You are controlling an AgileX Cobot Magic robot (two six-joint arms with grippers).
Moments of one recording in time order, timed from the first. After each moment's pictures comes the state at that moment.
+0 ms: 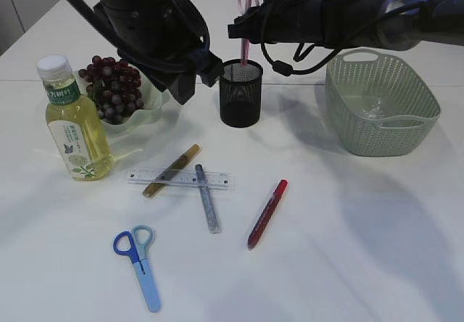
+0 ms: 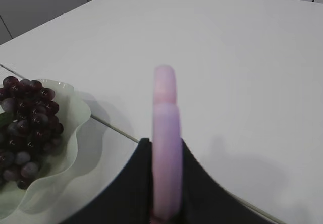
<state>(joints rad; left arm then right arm) -0.73 1.84 -1.72 0.19 1.19 -0.12 0.26 2.32 -1.92 1.55 0.29 -1.60</state>
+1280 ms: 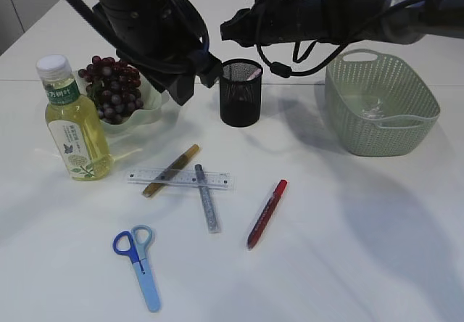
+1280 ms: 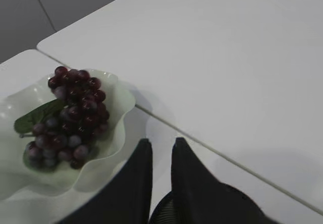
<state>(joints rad) -0.73 1.84 -1.72 0.19 1.19 -0.12 0.26 2.30 -1.92 1.38 0.43 -1.42</state>
